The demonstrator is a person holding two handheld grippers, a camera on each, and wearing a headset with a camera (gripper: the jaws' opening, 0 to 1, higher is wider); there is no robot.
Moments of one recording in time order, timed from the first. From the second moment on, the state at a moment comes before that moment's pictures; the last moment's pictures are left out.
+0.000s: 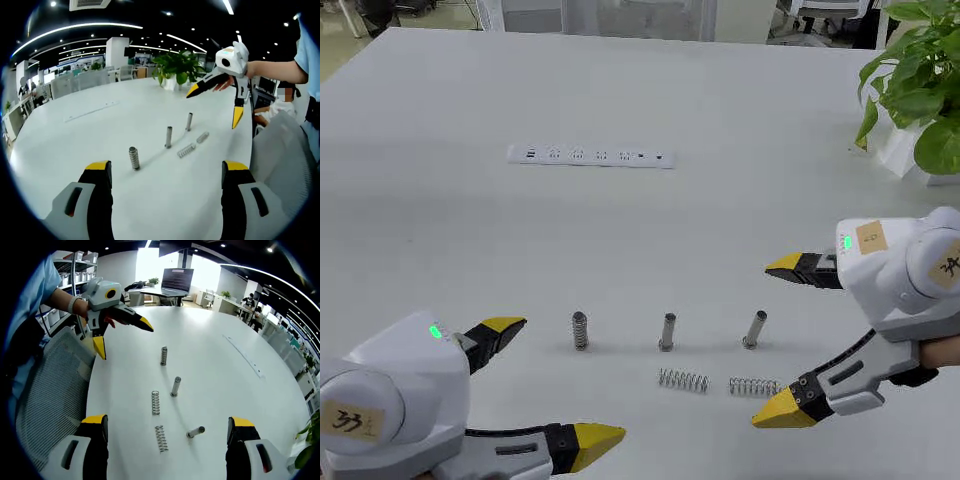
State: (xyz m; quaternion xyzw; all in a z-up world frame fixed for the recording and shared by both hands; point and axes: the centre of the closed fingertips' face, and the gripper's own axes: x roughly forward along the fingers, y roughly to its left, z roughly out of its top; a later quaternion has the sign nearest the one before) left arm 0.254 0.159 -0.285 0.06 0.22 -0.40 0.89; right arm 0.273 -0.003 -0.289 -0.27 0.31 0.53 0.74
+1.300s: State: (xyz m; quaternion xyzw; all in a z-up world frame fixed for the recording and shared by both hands) left arm 0.247 0.137 -0.295 0.08 0.24 -0.44 0.86; right arm 0.230 -0.064 -0.292 -0.18 0.31 0.44 0.82
